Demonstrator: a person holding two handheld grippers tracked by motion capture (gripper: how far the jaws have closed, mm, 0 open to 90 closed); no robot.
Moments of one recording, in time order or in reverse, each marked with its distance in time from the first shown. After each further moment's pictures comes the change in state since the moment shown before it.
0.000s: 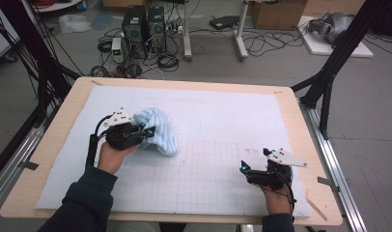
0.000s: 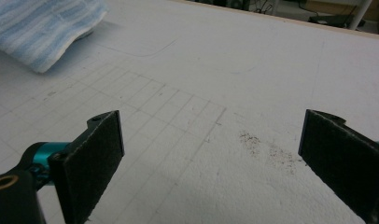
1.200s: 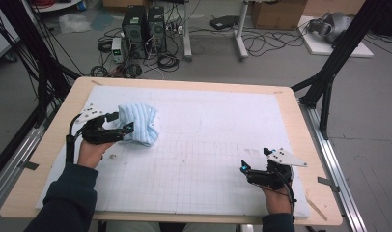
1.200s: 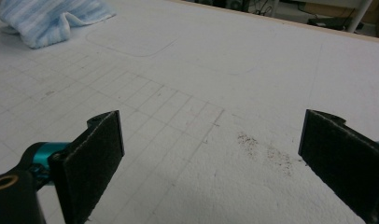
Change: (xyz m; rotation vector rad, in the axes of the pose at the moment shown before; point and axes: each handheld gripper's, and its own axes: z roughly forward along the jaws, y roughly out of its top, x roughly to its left) left arm 0.063 -0.026 -0.031 -0.037 0.231 -0.096; right arm 0.000 0.001 0.000 -0.002 -0.003 -0.016
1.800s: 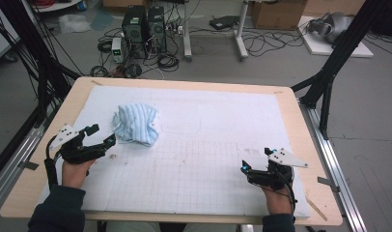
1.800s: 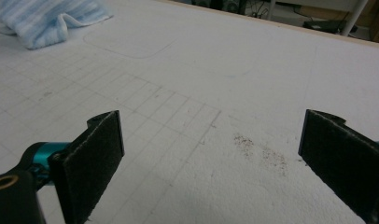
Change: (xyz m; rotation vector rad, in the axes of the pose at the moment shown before) left arm 0.010 -0.040 -0.063 -0.189 0.047 -0.032; right arm 0.001 0.002 -0.004 -0.012 -0.016 -0.007
